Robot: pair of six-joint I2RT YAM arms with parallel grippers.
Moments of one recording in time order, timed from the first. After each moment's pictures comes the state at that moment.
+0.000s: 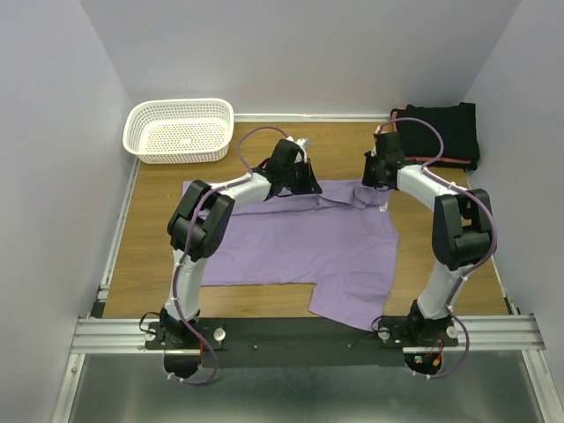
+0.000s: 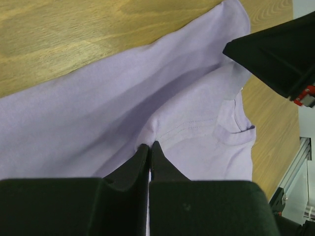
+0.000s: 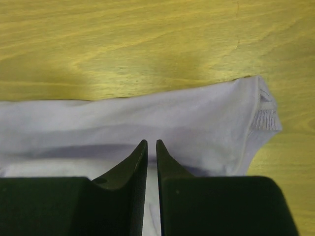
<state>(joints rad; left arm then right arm) -0.58 2.11 1.46 0.02 0.38 -0.62 0.20 1.83 1.24 -0.25 0.03 0.26</state>
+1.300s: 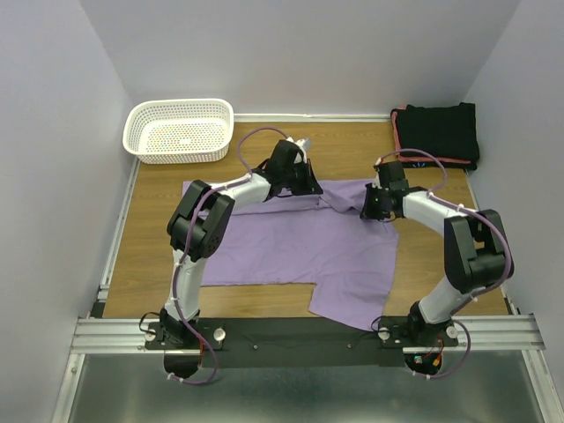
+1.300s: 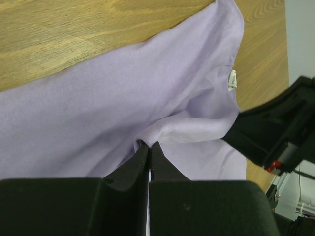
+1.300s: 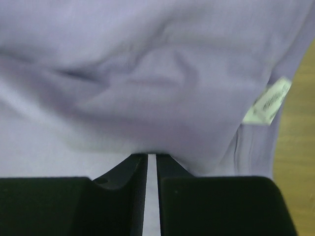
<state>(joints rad) -0.58 2.11 1.45 0.04 0.40 -0.65 0.21 1.62 0.89 -0.25 -0.10 0.31</state>
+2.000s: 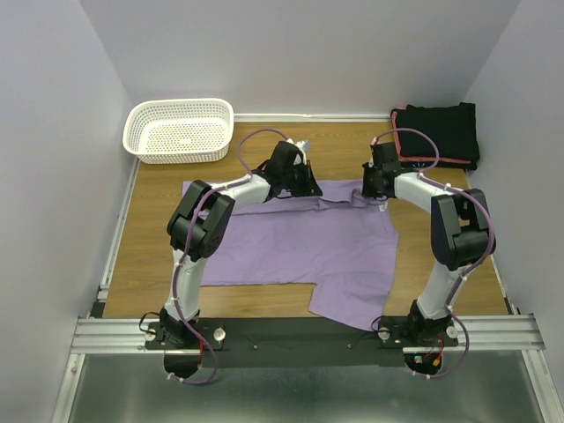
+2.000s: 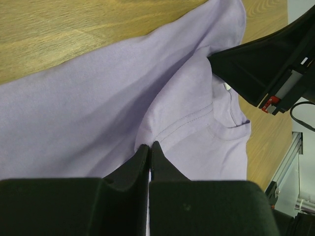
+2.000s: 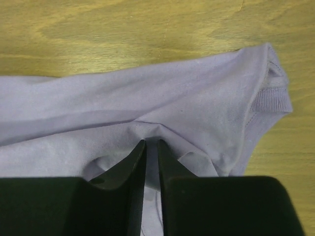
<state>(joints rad) -0.58 2.11 1.43 0.04 0.41 -0.64 0.21 1.85 1.15 -0.21 0.06 0.23</state>
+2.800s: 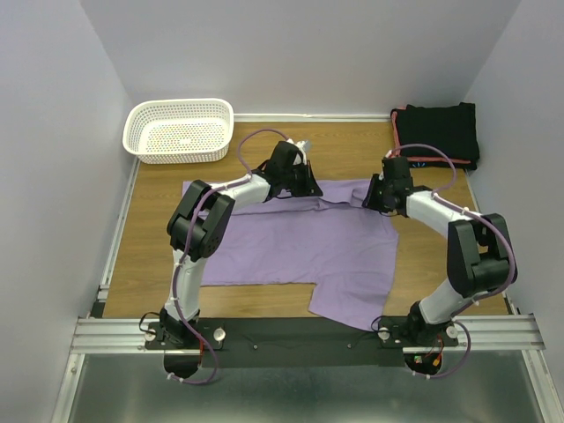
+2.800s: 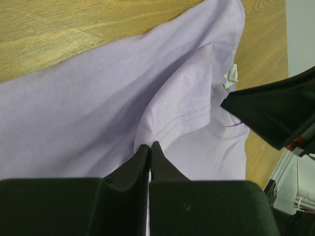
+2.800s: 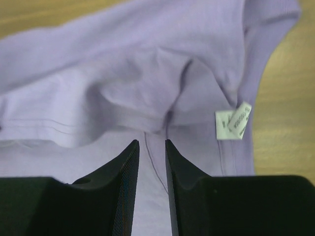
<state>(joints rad) -0.58 2.11 1.43 0.04 0.42 -0.65 0.20 1.61 0.93 -0.19 0.00 0.39</state>
